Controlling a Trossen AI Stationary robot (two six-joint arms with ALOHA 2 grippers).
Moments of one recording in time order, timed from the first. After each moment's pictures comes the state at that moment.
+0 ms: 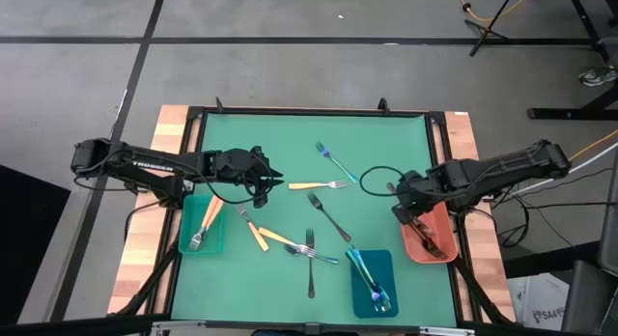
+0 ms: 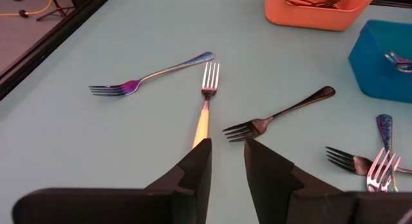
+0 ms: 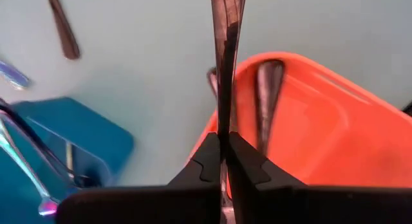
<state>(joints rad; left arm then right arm) 0.10 1.14 0.58 0.02 -0.09 -0.12 0.24 1.07 0.90 -1.23 -0.06 1.23</state>
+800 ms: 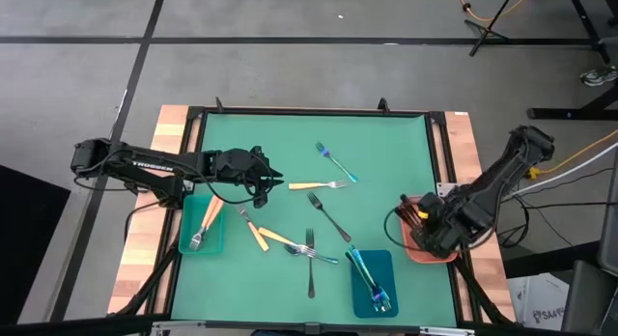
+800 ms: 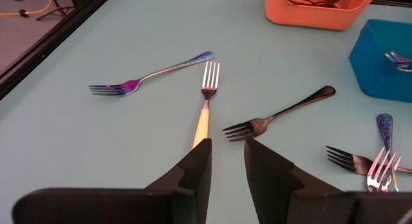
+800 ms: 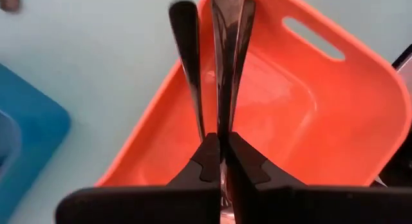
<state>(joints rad) 0.10 1.14 0.58 0.02 -0.09 -0.12 0.83 1.07 0.79 -1.27 0.22 1.70</state>
